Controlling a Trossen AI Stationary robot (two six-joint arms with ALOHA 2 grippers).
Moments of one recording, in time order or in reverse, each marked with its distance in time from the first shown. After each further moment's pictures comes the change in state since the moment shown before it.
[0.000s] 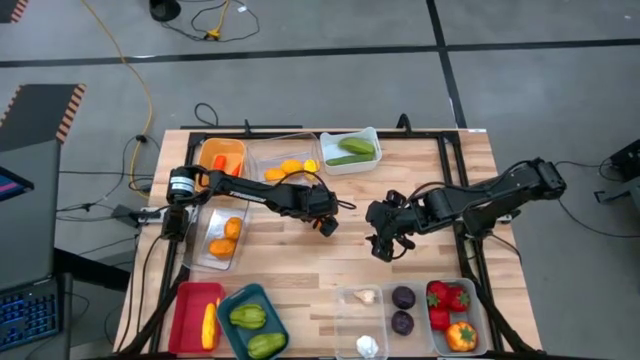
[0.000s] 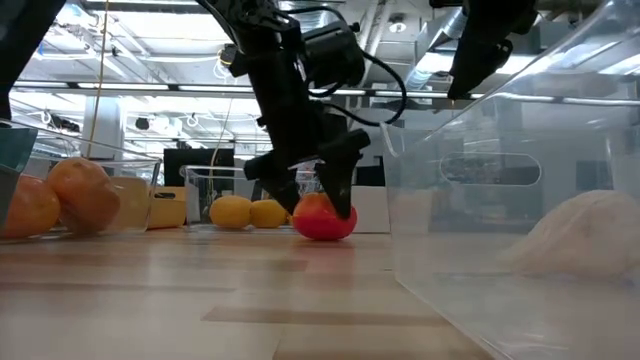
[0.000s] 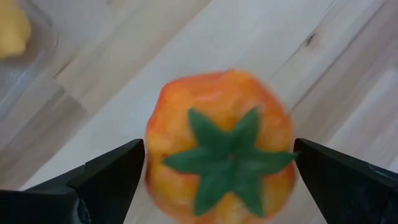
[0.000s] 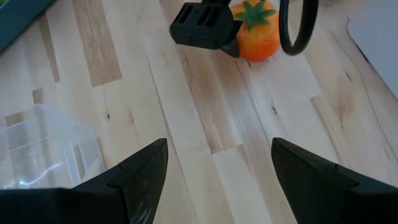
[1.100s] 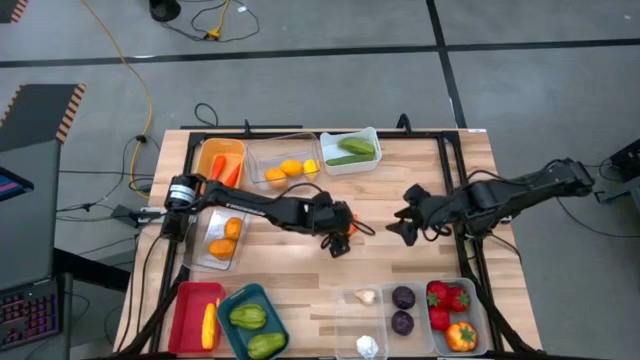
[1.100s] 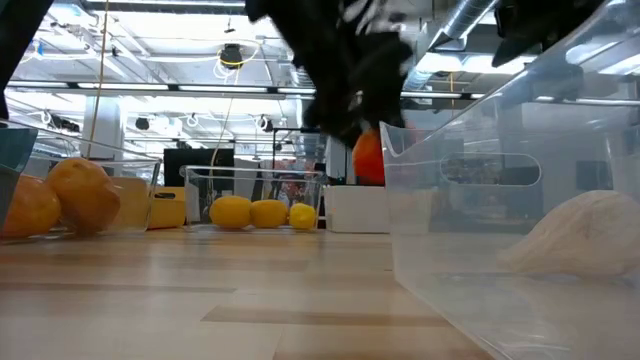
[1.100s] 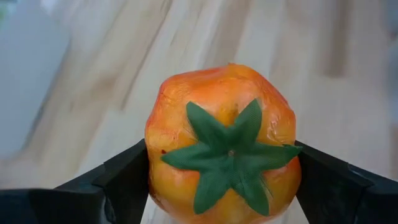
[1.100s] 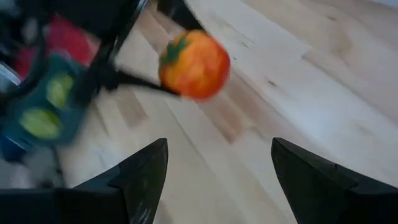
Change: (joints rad) left arm -0.164 0.012 0.207 0.056 -0.056 0.371; right arm -0.016 -0.488 -0.409 0.228 -0.001 0.452
